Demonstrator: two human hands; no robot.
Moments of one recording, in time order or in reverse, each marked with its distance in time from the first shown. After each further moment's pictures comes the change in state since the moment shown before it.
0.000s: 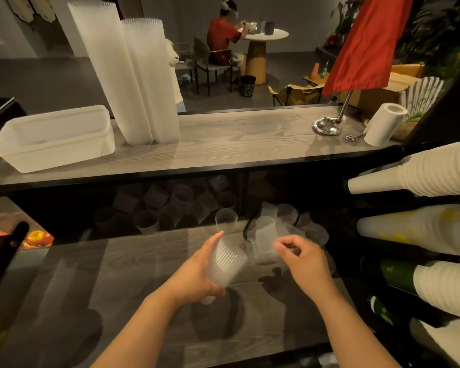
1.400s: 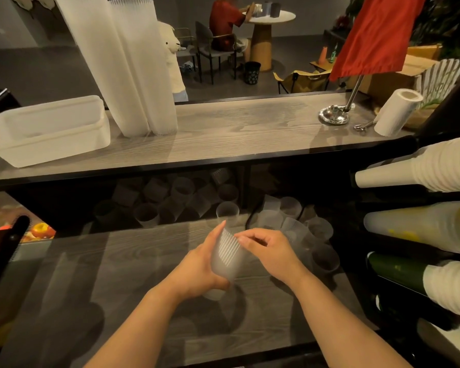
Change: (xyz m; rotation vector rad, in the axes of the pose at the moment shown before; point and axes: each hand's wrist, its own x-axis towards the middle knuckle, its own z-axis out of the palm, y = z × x) left_hand 0.011 0.007 0.002 -0.054 -0.001 -0.014; right_hand 0.023 -0.025 0.041 0.282 -0.390 -0.106
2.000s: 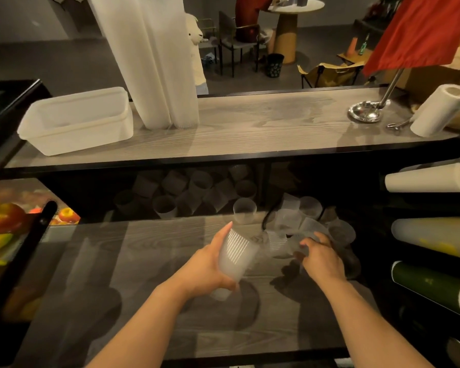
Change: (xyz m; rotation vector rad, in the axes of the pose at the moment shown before) left_hand -0.008 -0.010 -0.008 -0.031 -0.004 -0.139; right_hand 0.013 0.092 -0.049 -0.945 0.105 0.466
